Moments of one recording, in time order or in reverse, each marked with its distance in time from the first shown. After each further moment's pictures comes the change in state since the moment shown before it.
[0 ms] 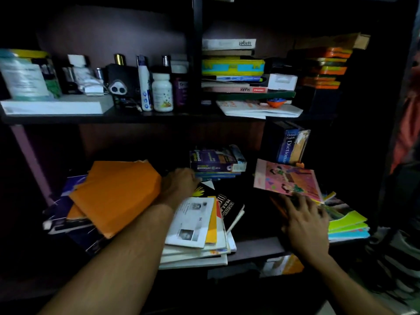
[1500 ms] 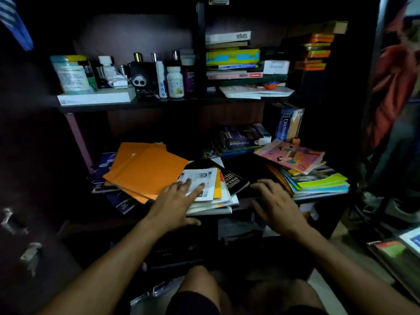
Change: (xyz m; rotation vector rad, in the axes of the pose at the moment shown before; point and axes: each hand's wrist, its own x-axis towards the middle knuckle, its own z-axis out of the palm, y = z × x) left_hand -0.191 -0.053 -0.034 0.471 -0.070 0.440; right_hand -0.071 -0.036 -0.034 0.494 0.093 -0.439
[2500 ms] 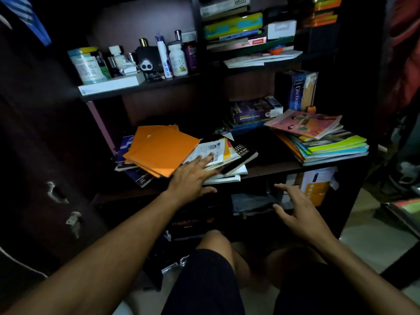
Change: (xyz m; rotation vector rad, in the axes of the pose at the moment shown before) left_hand -0.005 0.028 0.000 0.155 0.089 0.072; right_hand -0.104 -0.018 0.006 0.478 -0.079 0.372
